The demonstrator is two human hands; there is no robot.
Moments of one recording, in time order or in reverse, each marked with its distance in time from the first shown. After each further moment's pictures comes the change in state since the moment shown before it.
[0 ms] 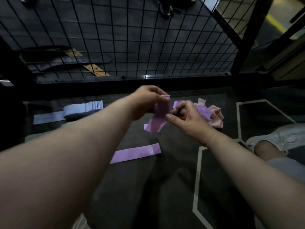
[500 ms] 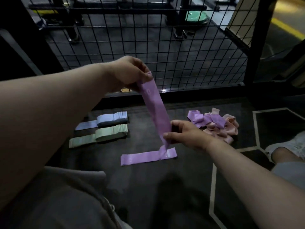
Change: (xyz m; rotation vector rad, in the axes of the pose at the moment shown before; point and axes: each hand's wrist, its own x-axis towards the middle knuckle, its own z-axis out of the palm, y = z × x) left_hand -0.106 0.119 -0.068 0.410 0.187 0.134; right_hand -0.048 -0.038 0.041 0.176 -0.377 0.053
